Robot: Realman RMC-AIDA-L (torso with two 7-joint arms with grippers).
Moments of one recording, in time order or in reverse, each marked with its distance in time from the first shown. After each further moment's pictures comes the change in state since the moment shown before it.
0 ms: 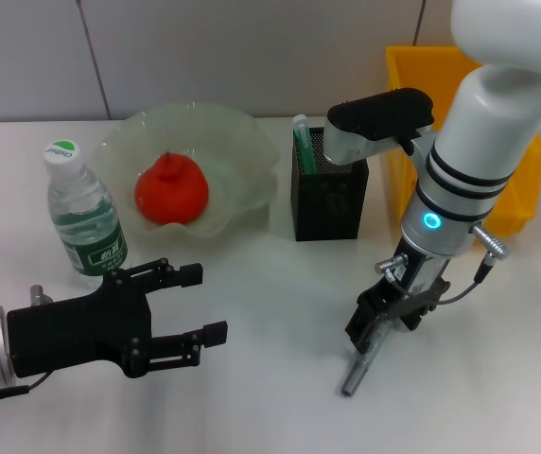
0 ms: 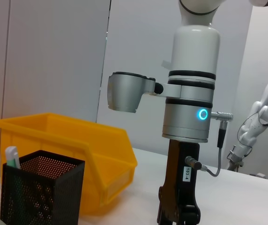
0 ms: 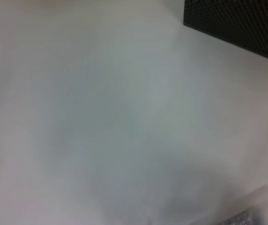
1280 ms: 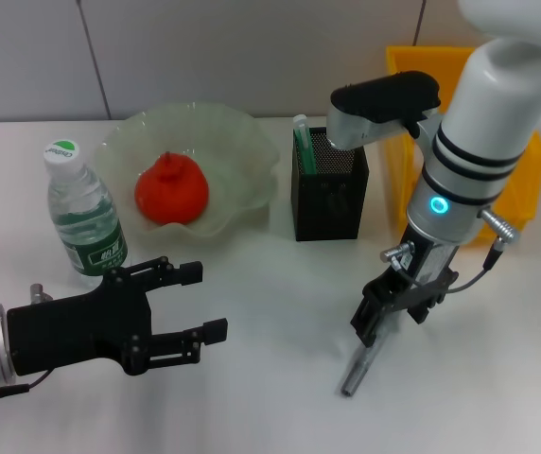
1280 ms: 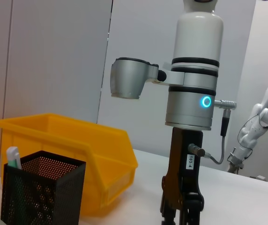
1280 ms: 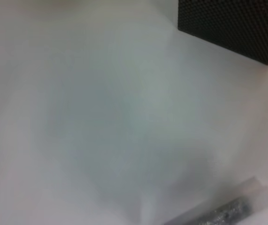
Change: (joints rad) left arm -0.002 0.000 -0.004 0.000 0.000 0.001 -0.011; right arm -0.013 -0.005 0.001 -0.093 -0.013 -0.096 0.027
